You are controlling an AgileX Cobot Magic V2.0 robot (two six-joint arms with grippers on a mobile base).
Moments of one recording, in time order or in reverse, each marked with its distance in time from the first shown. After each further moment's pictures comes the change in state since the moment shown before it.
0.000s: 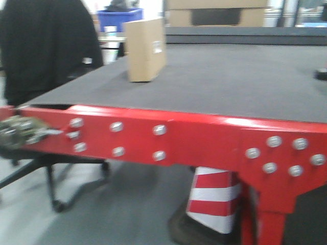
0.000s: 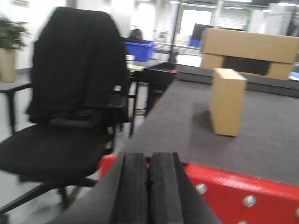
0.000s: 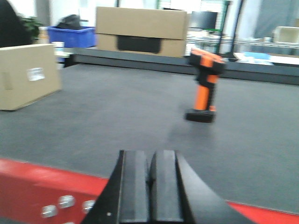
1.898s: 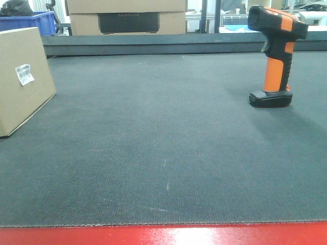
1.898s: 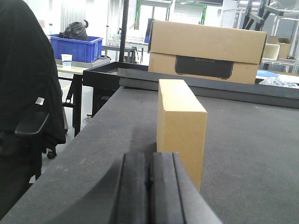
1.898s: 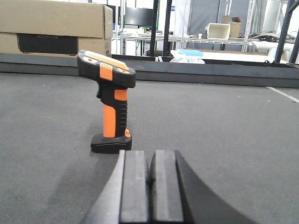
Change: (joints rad) left arm 0.065 0.000 0.000 0.000 0.000 0.000; right arm 0.000 0.000 0.000 0.000 0.000 0.000
